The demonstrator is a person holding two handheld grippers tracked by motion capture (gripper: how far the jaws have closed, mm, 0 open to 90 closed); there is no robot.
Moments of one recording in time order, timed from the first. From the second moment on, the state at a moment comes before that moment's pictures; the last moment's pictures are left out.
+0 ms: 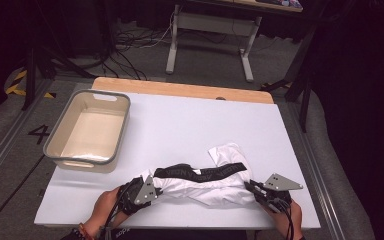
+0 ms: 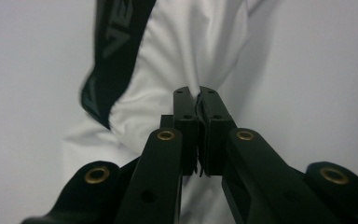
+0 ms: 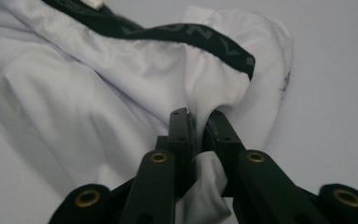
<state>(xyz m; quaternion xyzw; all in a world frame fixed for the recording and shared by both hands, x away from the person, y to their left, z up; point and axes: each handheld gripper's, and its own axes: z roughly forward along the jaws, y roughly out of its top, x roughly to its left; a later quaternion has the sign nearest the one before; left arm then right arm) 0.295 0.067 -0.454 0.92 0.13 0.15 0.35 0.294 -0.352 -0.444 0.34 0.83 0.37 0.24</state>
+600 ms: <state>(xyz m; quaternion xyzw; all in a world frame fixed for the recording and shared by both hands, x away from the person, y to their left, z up) 0.315 0.079 -0.421 0.86 0.21 0.16 0.44 0.311 -0.349 -0.412 0.35 0.79 0.42 0.26</state>
